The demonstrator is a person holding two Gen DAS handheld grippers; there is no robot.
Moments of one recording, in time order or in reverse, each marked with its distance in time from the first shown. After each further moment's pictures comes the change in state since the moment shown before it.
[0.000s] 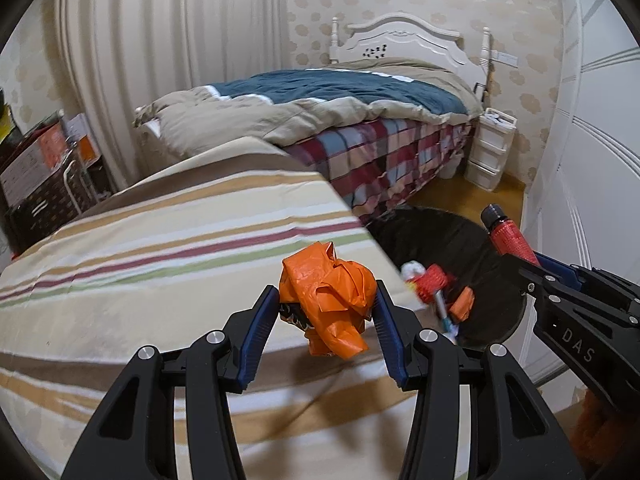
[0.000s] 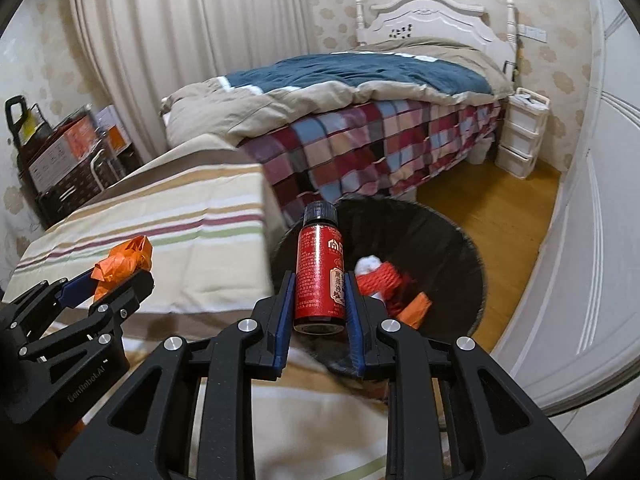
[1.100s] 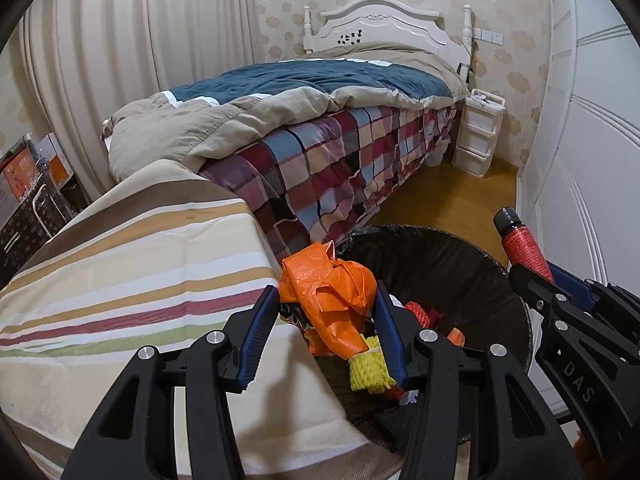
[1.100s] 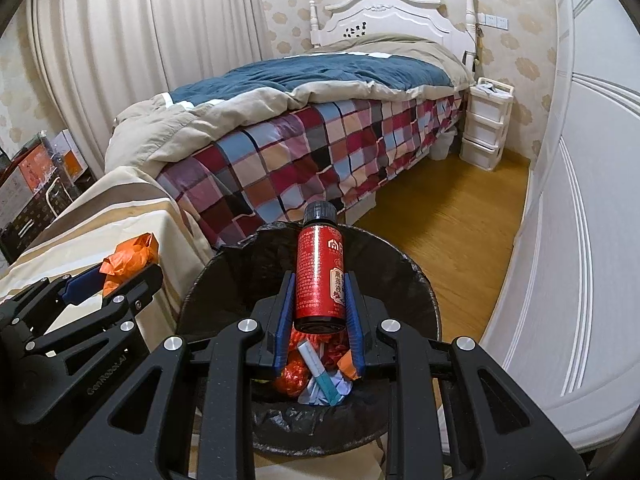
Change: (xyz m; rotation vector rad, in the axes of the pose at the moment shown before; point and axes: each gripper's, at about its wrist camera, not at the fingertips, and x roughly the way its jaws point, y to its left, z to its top) left arm 0.083 -0.067 0.046 0.070 0.040 -0.023; right arm 0.057 -0.068 0.031 0.086 -0.014 -0.113
